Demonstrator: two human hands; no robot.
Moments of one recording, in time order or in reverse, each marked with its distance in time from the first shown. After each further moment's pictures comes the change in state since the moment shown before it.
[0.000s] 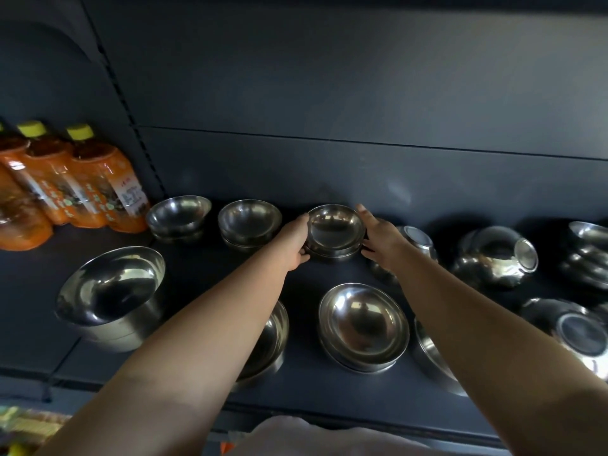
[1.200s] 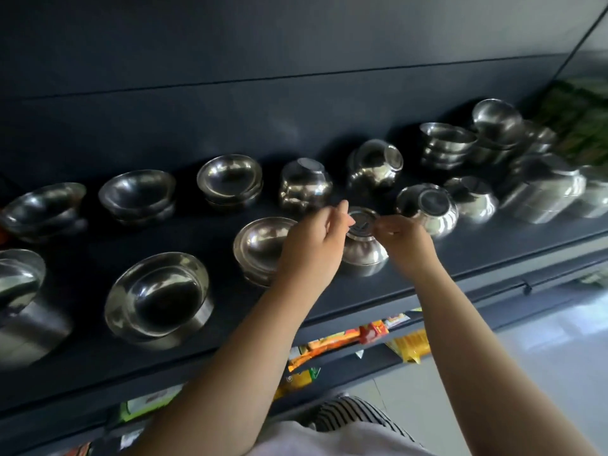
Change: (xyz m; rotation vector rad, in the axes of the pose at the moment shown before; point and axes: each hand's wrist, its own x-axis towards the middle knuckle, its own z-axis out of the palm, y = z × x) left_hand -0.182 -0.082 0.078 0.550 -0.285 0.700; right_hand -0.177 0.105 -0.110 -0.384 0.574 -0.146
